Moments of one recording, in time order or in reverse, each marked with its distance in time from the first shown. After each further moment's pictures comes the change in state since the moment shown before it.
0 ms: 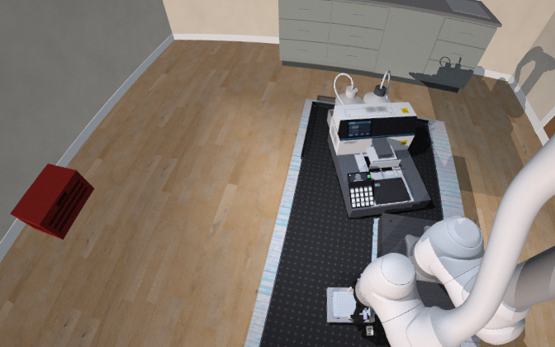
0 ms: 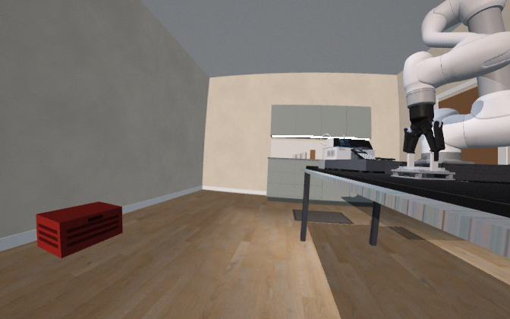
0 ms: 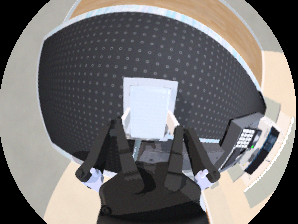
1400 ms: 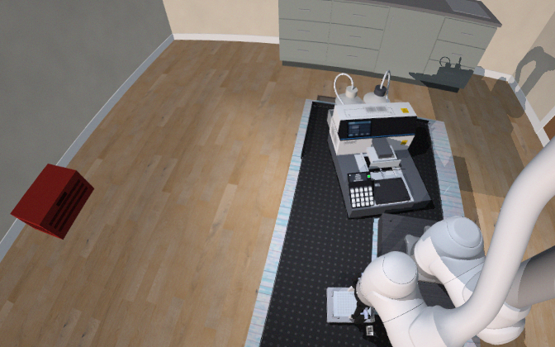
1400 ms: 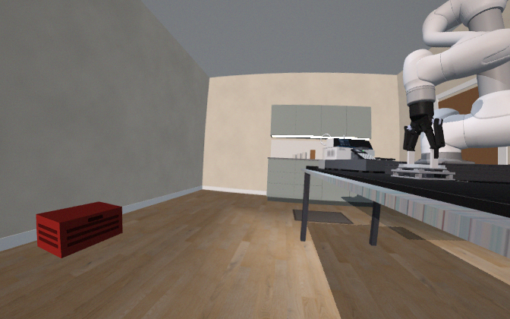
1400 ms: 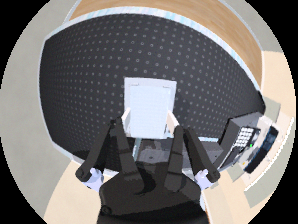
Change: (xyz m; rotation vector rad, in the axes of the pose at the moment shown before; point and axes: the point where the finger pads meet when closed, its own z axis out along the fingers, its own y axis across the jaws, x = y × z) arm 0.000 0.000 -0.010 0.000 0.000 0.000
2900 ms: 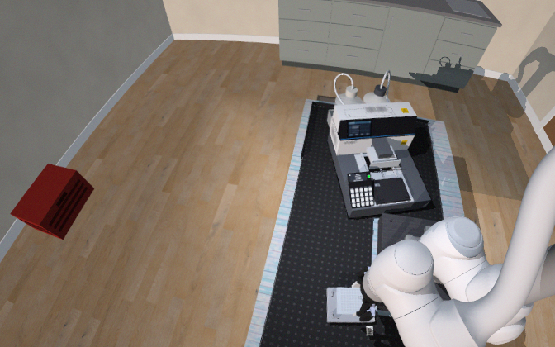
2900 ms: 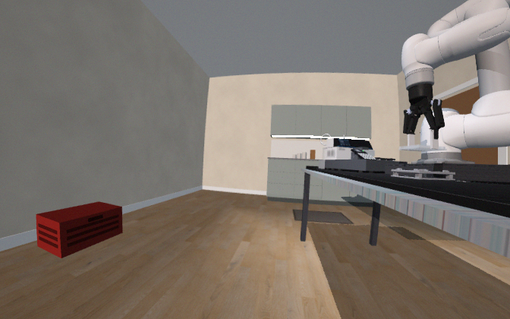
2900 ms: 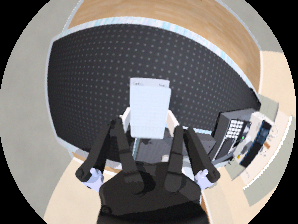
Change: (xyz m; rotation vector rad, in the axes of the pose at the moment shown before) arm 0.000 0.000 -0.068 0.000 0.000 0.000
